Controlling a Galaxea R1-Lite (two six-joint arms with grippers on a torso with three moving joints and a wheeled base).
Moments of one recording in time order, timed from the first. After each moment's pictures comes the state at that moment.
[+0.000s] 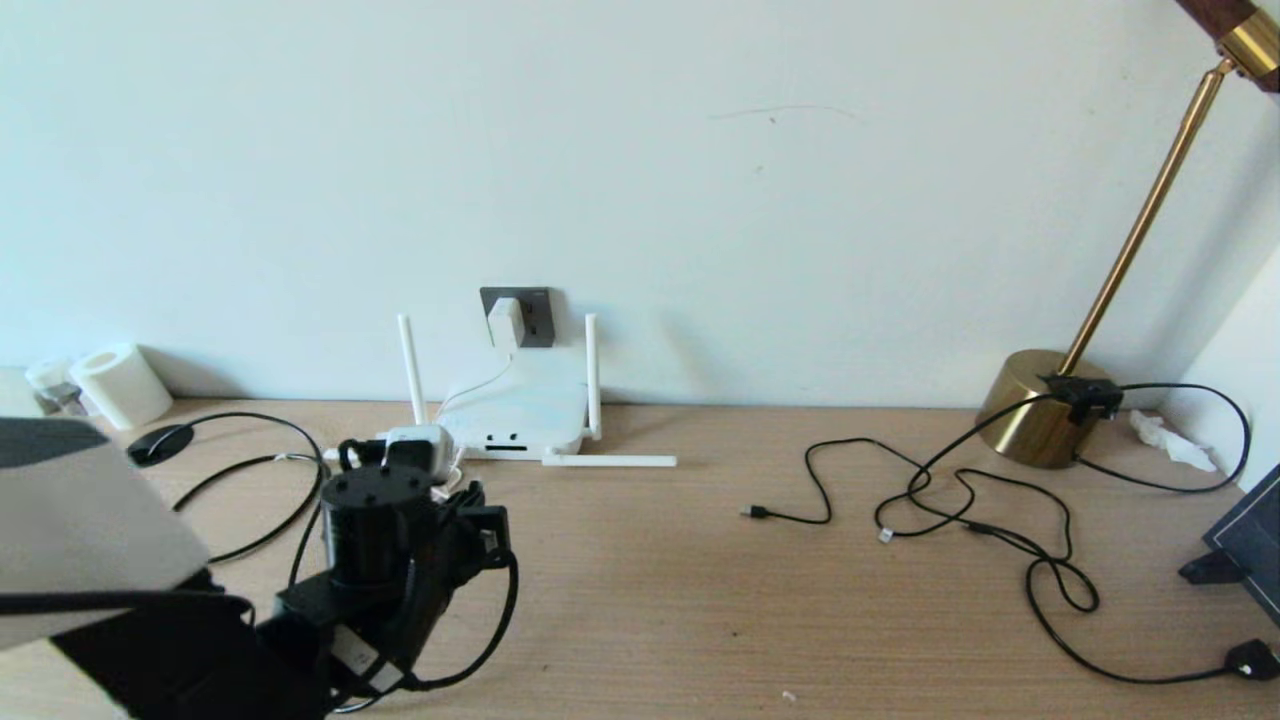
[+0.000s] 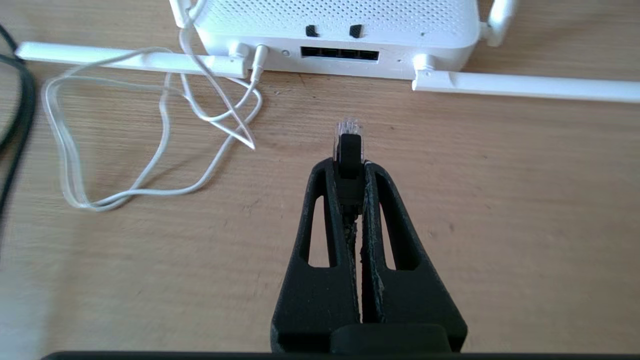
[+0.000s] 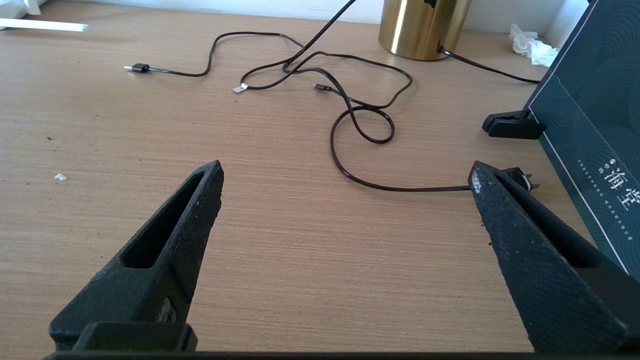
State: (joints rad) left arm -0.51 1.96 -0.44 -1.25 0.54 -0.09; right arm 0.00 0.00 -0.02 0.05 0.01 -0.03
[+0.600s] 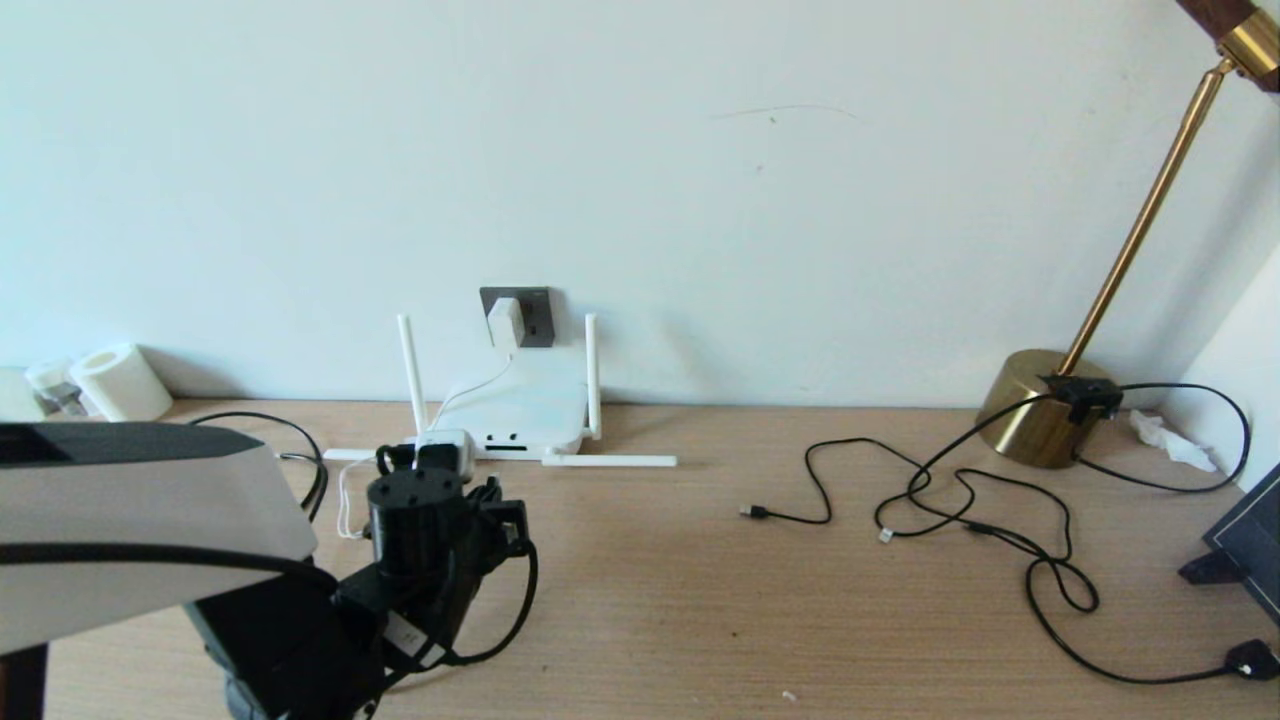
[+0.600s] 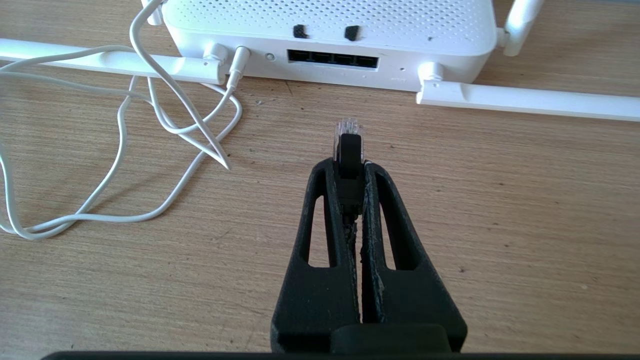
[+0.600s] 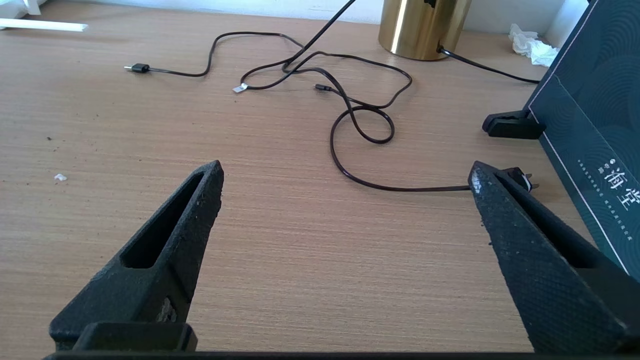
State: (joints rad) left arm -0.49 2.11 -0.51 -1.37 0.52 -0.09; right arm 0.00 0.00 -0.02 0.05 0.01 -0.03
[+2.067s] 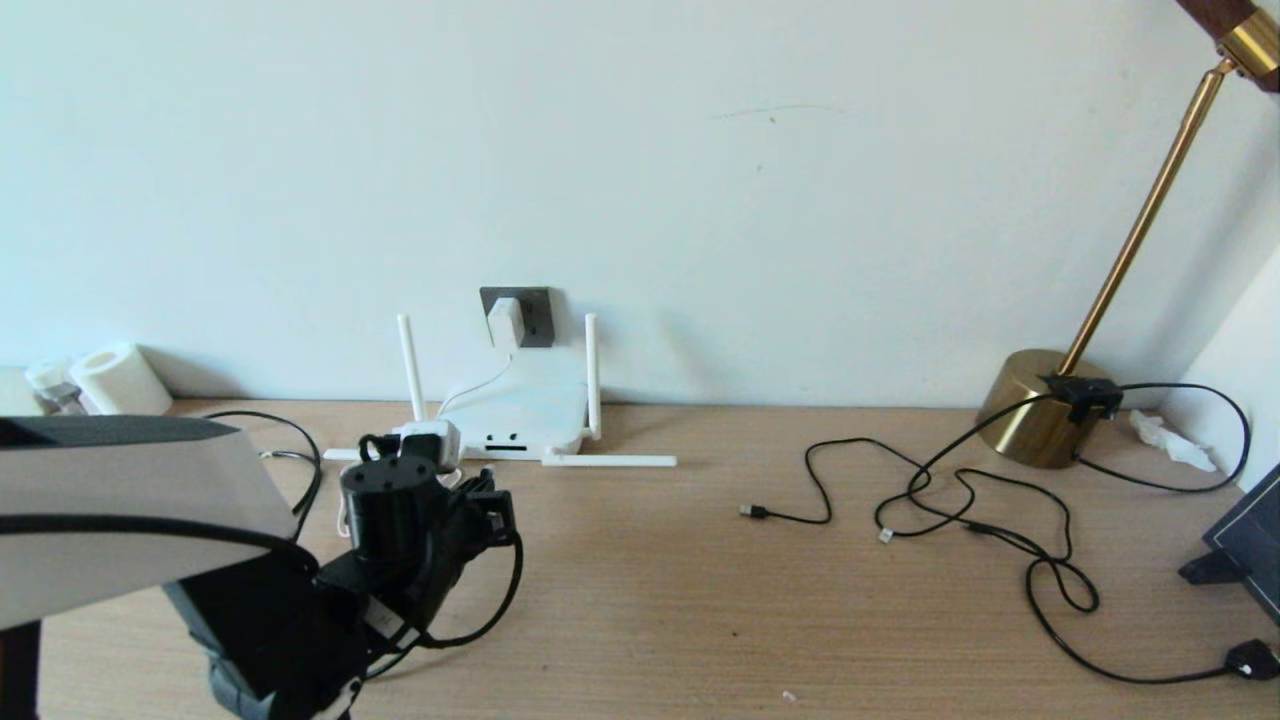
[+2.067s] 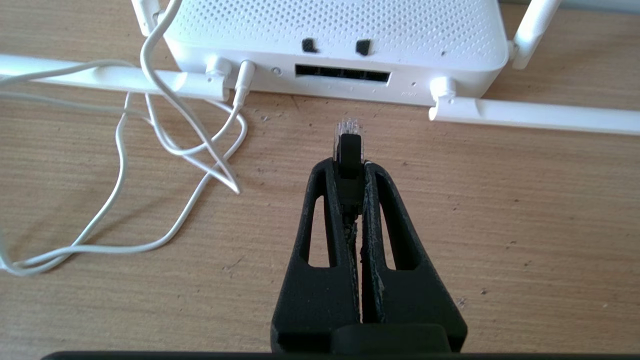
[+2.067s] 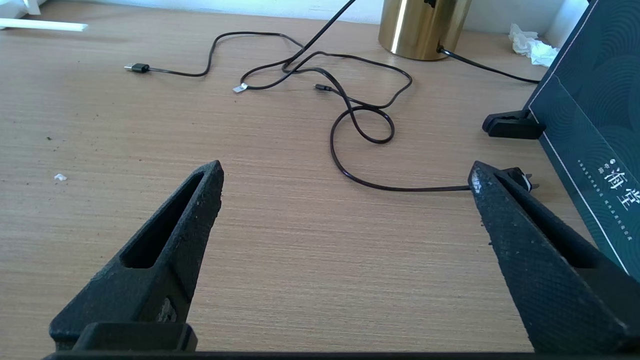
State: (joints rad) left arm -0.41 2.11 -0.52 -1.36 0.40 -0.08; right arm 0.00 0.00 -0.02 0.05 0.01 -0.03
